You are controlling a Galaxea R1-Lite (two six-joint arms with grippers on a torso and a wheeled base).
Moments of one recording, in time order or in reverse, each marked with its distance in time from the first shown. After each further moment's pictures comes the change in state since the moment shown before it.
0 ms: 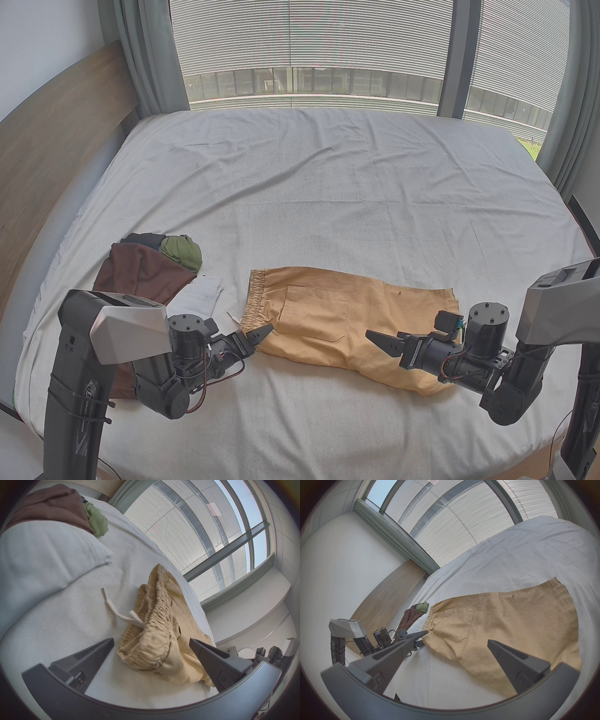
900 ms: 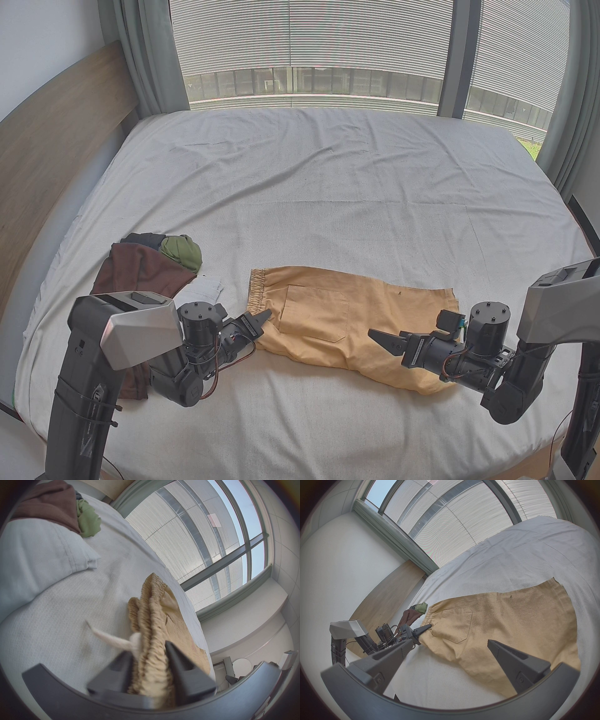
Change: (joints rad) left arm -0.019 0.043 -0.192 0.047 0.036 -0.086; right arm -0.011 0.001 0.000 0.000 0.000 0.000
